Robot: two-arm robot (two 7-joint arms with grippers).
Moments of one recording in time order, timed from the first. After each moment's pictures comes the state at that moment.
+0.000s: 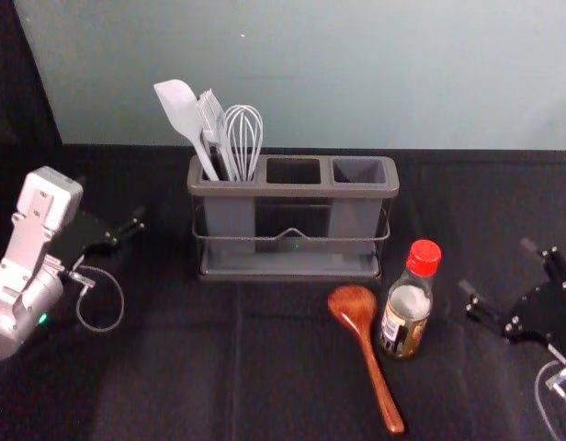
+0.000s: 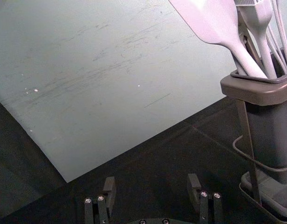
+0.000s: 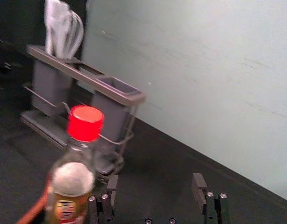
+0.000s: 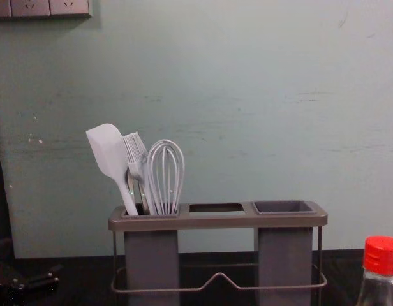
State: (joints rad) left arm -0.20 0.60 0.45 -1.41 -0.25 -0.12 0.03; right arm -0.25 0.78 -0.24 -1.83 0.24 -0.20 0.01
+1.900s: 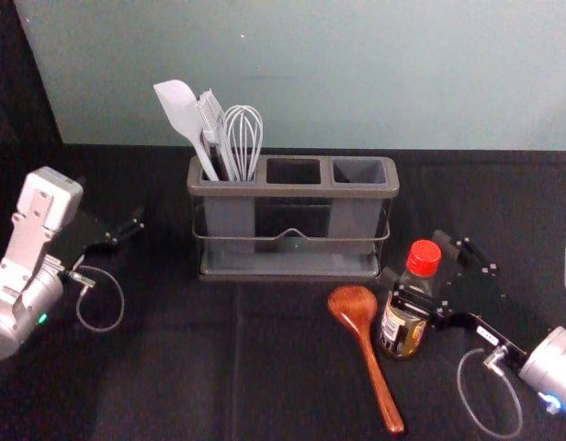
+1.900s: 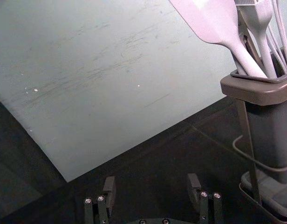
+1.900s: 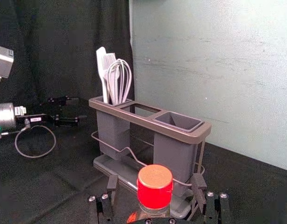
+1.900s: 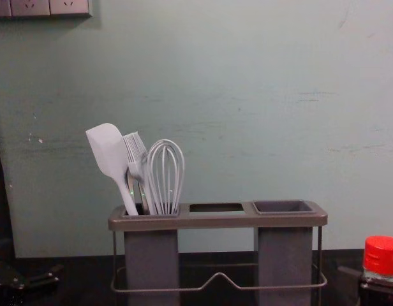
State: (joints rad) left arm -0.20 0.60 0.45 -1.41 -0.25 -0.12 0.03; right arm -0.13 0.59 -0.25 -1.79 0.43 -0.10 0.34
